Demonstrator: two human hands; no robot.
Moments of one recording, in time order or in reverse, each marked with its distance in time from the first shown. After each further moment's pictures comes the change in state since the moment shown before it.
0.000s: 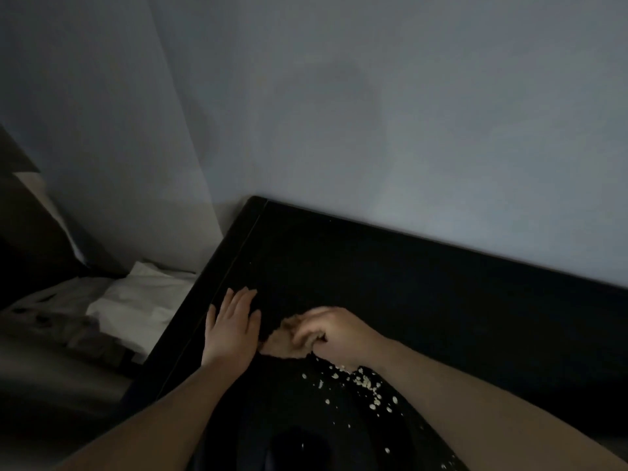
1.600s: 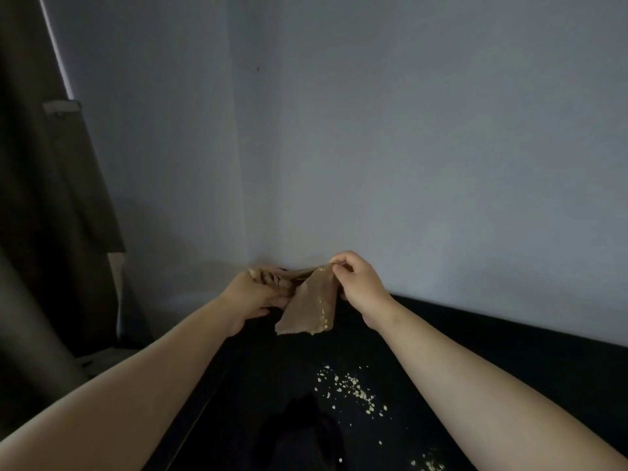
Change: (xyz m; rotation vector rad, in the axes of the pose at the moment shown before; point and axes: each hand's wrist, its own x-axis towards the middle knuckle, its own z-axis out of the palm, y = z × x) left_hand -0.078 0.096 -0.171 -0.826 -0.135 -0.080; right_hand -0.068 -0.159 -0.075 0.485 0.774 0.114
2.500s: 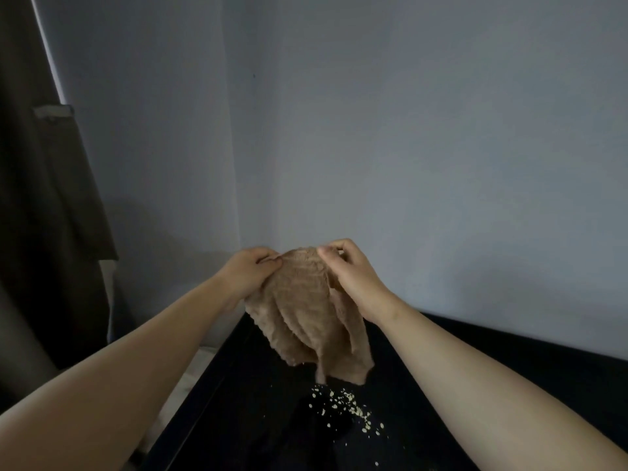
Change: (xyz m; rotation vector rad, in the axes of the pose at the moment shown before) left_hand 0.018 0.039 -0.003 0.247 0.035 0.303; right_hand 0.014 -0.026 -0.009 0.073 -0.082 -0.054
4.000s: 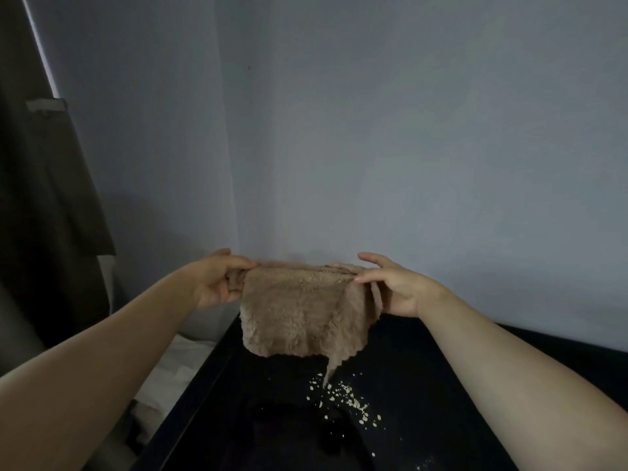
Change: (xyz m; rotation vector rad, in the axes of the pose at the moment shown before) left_hand 0.005 -0.018 -0.026 -0.543 -0.072 -0.427; right_hand 0.004 0.028 -0.064 0.344 -0.184 0.494
